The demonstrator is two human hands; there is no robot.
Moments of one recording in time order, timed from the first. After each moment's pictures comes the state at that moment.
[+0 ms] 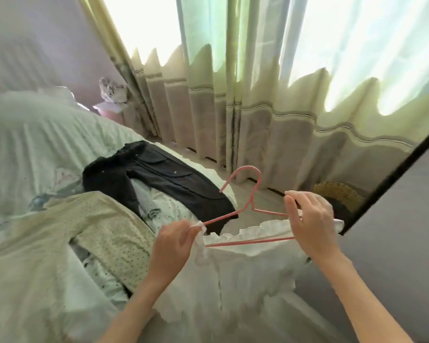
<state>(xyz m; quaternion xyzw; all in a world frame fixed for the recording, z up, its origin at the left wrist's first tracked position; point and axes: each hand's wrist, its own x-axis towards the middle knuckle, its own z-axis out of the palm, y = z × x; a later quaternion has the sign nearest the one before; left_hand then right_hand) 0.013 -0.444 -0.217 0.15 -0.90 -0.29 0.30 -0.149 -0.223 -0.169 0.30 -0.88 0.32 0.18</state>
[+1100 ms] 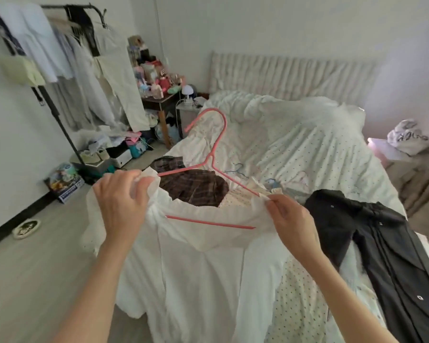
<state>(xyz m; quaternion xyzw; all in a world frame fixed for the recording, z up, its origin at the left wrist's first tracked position) 0.369 -0.609 -0.118 0.68 -0.52 0.21 0.47 0.082 -0.654 -0.119 0.73 -0.51 0.40 -0.21</state>
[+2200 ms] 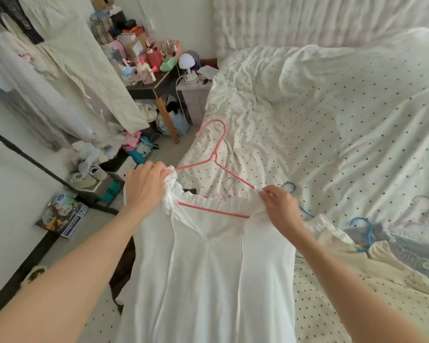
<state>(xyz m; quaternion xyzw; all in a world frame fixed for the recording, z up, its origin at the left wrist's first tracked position) 0.603 -1.173 -0.247 0.76 -0.63 0.15 0.07 0.315 -1.186 -0.298 0.63 -0.62 0.31 -0.35</state>
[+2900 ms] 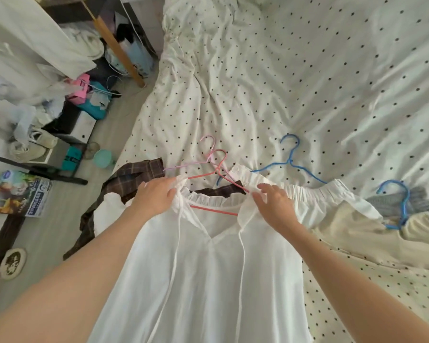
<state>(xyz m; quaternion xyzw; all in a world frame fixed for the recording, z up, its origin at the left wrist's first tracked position) 0.595 -1.260 -0.460 0.72 -0.66 -0.17 -0.16 0.319 -1.254 -0.508 0.61 -0.68 0.09 -0.39</state>
